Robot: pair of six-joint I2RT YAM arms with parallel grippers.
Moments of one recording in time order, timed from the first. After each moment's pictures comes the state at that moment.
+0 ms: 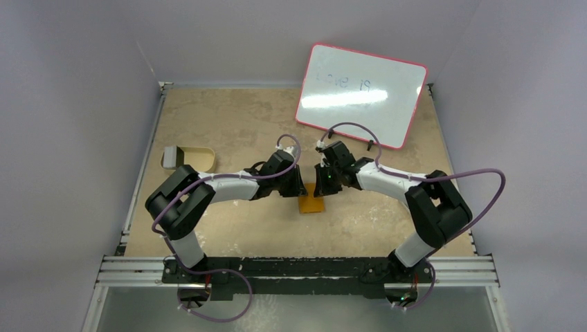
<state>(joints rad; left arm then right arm) -0.78 1.74 0.87 0.07 0.13 -0.80 0.61 1.61 0.87 -0.31 -0.19 0.46</state>
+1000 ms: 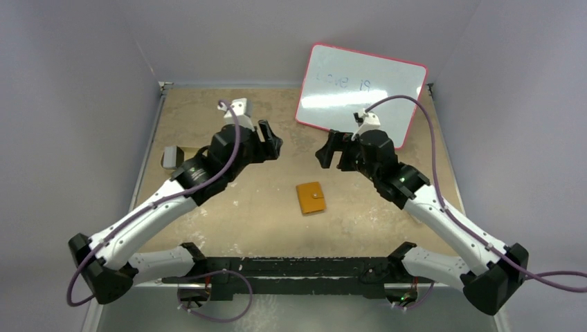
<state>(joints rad) -0.79 1.14 1.11 -0.39 -0.35 -0.63 0.64 1.07 0.96 -0.36 0.13 0.55</state>
